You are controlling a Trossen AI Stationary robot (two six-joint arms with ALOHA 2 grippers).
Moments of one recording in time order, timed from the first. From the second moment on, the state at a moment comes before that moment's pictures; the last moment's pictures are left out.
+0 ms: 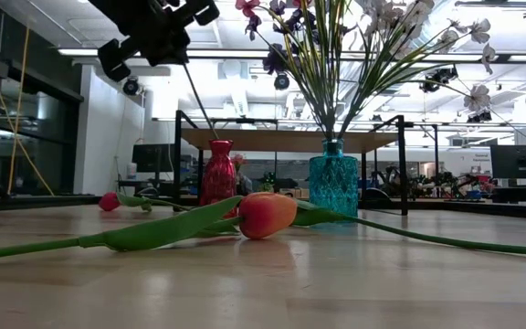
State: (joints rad) left arm -0.23 1.50 1.06 -0.76 -1.55 -1.77; right arm 0.20 0.37 0.33 0.82 -0.23 0.60
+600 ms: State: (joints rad) left arm -0.21 1.56 1.06 -0.72 -1.52 -1.75; right arm 0.20 0.37 0.33 0.82 -0.23 0.59
